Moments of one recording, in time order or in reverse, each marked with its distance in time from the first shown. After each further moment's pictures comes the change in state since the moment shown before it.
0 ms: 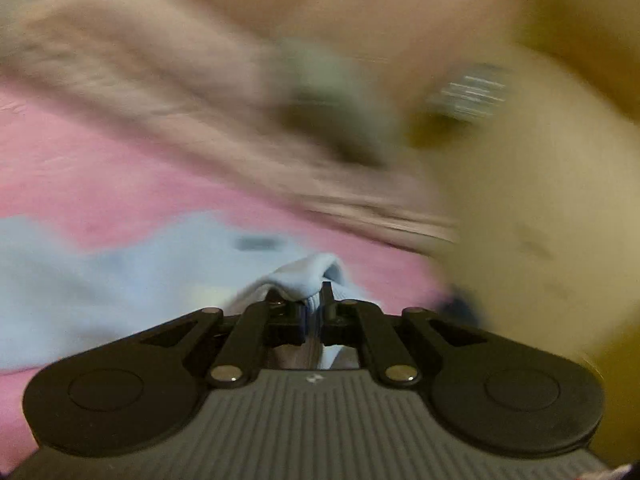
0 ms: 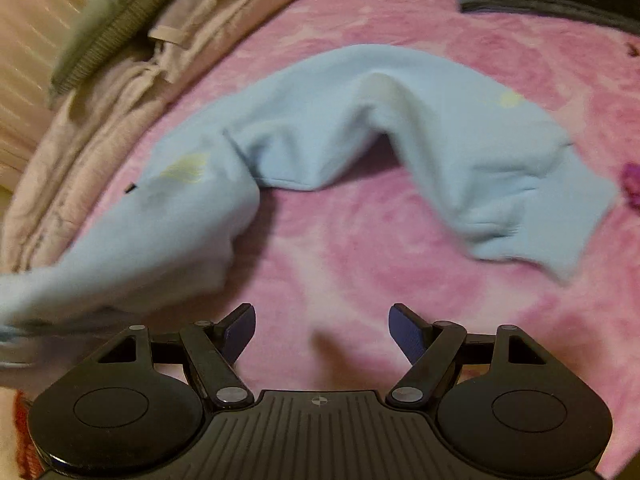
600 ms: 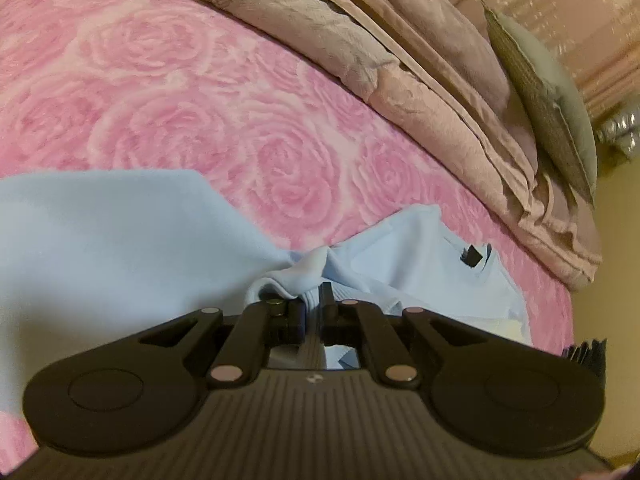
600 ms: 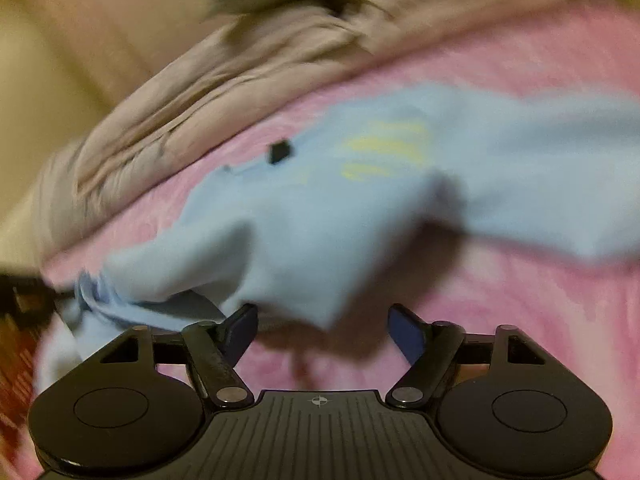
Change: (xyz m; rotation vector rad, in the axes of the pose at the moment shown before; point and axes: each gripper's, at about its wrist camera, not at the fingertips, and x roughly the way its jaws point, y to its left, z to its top) left arm 0.095 0.122 0.024 -0.127 0.092 0.284; right arm 0.082 0.130 -0.018 -0.430 -0.088 0.299
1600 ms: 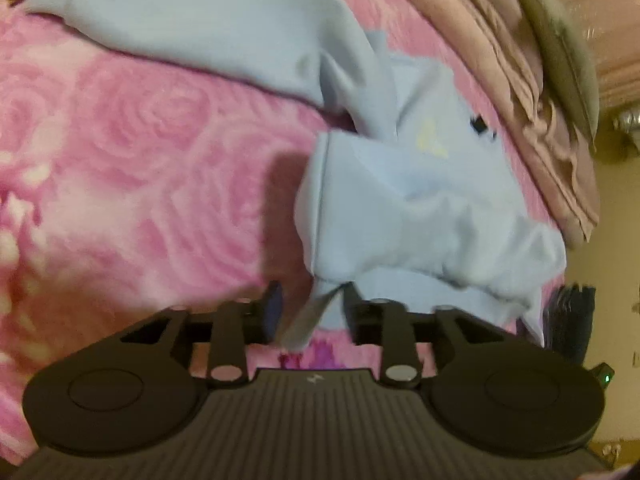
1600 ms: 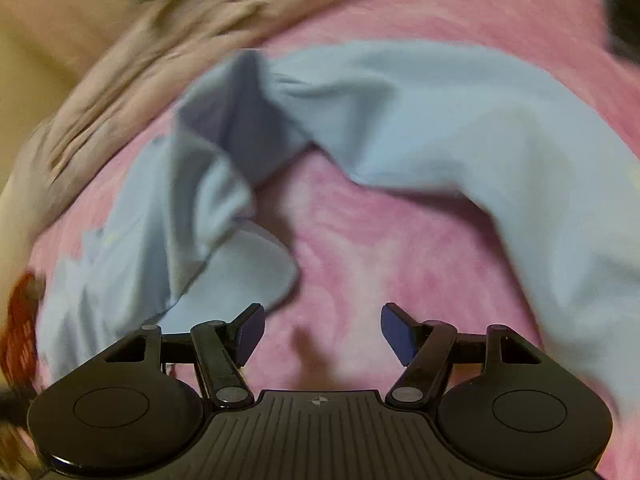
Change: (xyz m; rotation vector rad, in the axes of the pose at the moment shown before) left arm -0.075 0.016 -0.178 -0.158 0.172 0.023; right arm -0.070 -0.116 0.024 0.019 0.232 -0.049
